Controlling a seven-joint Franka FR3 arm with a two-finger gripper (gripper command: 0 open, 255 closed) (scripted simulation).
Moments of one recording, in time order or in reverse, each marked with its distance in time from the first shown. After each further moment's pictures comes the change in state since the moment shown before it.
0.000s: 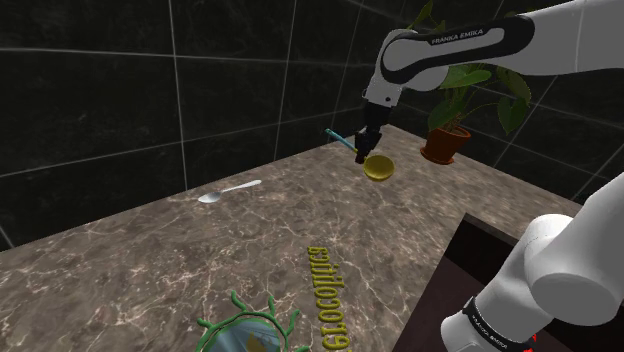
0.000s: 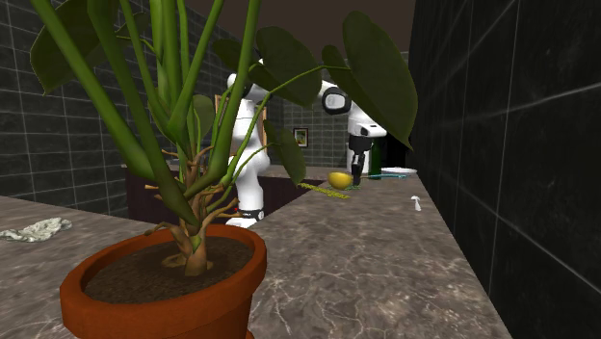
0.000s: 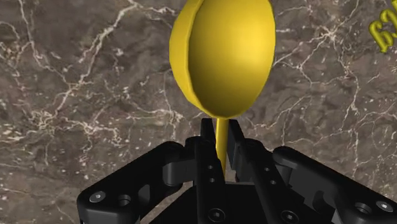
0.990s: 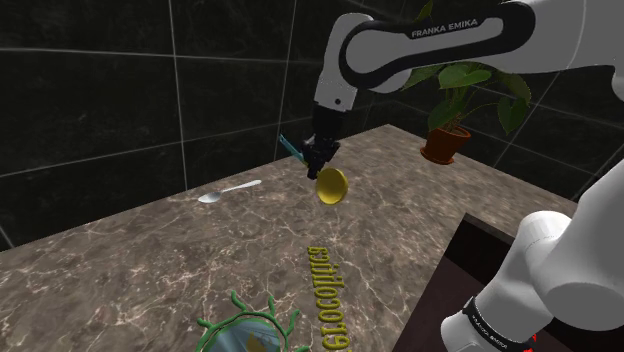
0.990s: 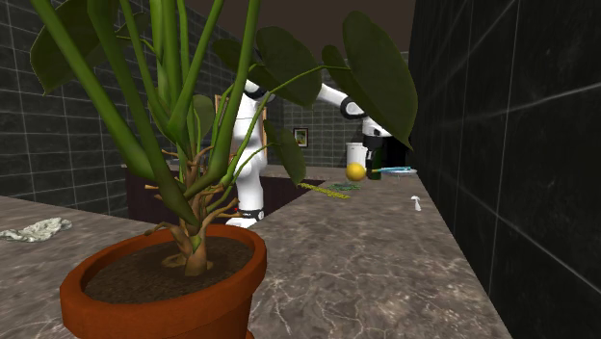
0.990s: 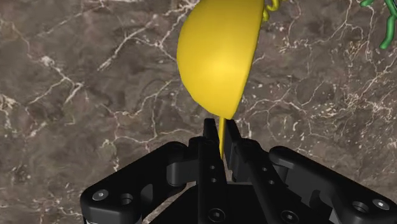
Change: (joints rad) arm 0.170 0.070 0.208 0.067 0.070 0.060 0.343
